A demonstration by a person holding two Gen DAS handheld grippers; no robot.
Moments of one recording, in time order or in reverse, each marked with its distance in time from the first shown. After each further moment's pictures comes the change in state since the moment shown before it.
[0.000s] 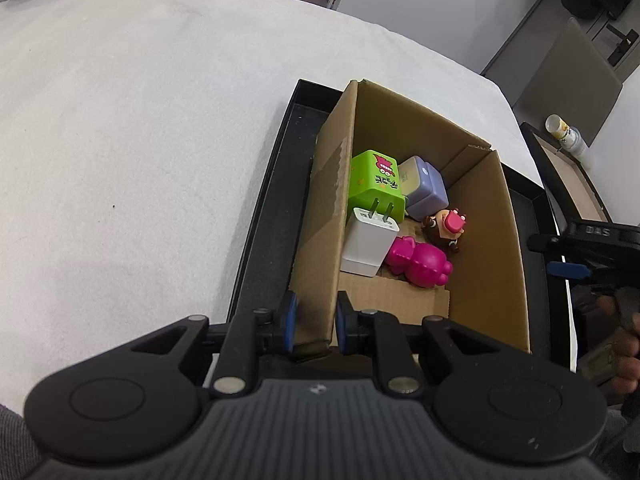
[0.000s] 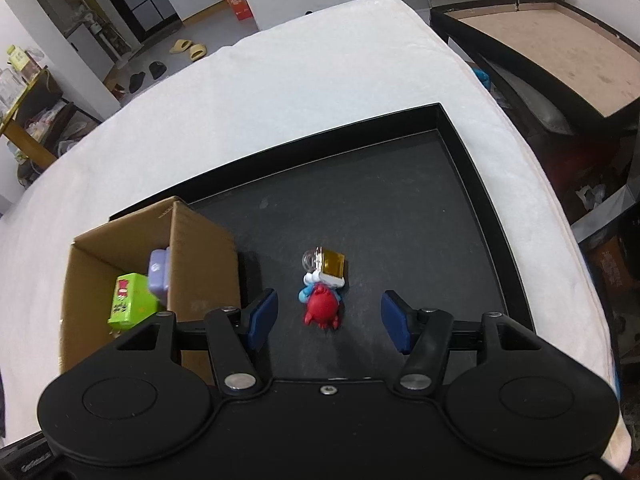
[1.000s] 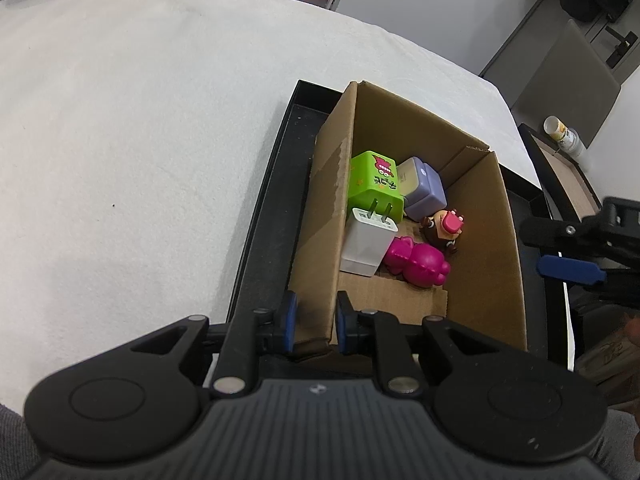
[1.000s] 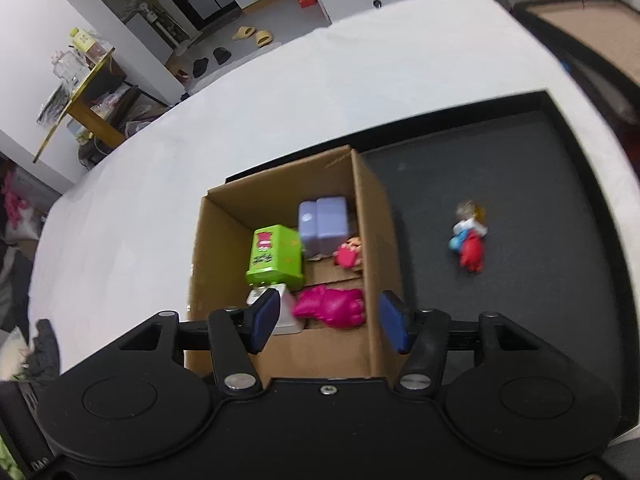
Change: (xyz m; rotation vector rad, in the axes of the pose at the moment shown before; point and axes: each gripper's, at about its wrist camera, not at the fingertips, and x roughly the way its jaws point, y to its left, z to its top) left arm -0.002 0.001 0.001 -0.006 0.001 -0.007; right arm -0.042 0.081 -0.030 -0.036 0.029 0.176
